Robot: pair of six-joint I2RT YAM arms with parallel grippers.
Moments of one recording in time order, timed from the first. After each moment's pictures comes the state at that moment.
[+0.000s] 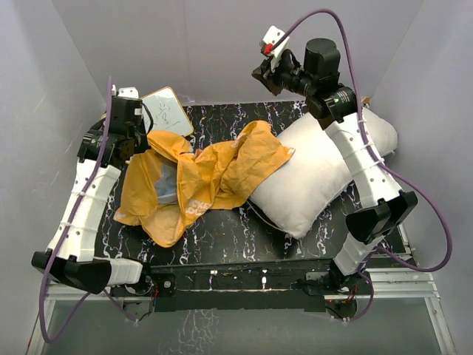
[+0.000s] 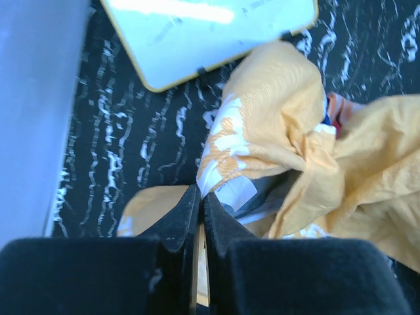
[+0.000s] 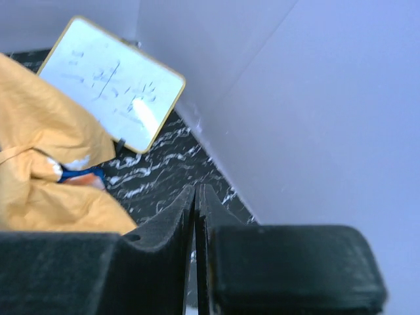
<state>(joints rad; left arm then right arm) -0.26 1.32 1.59 -1.05 -0.38 -0.24 0.40 1.71 2.06 -0.49 -0.49 -0.45</state>
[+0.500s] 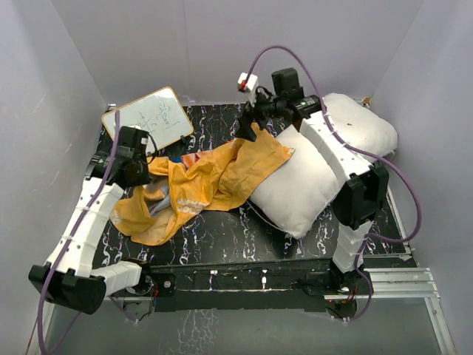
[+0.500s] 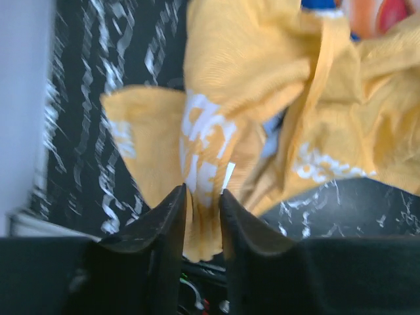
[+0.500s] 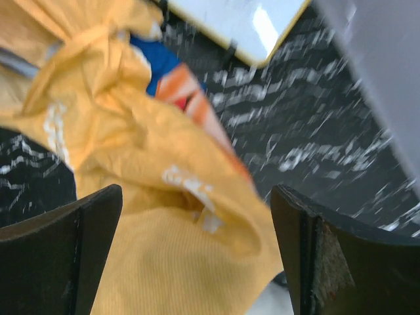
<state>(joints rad) -0.26 1.15 1.36 -1.14 -0.43 -0.30 0.40 1.85 1.95 -0.59 -0.72 -0.46</state>
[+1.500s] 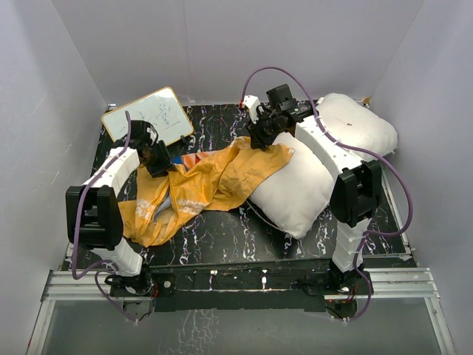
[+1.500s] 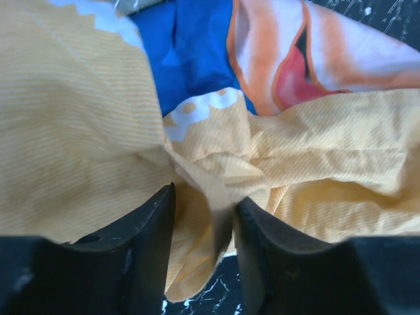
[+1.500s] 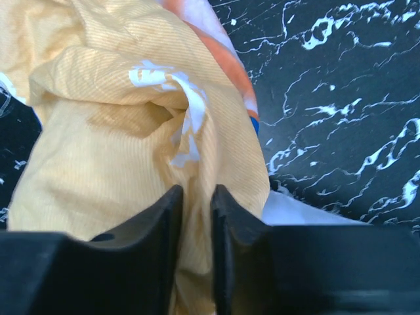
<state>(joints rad) -0.07 1.63 1.20 -0.67 0.18 -0.48 0.40 1.92 1.82 -0.79 -0.47 -0.48</state>
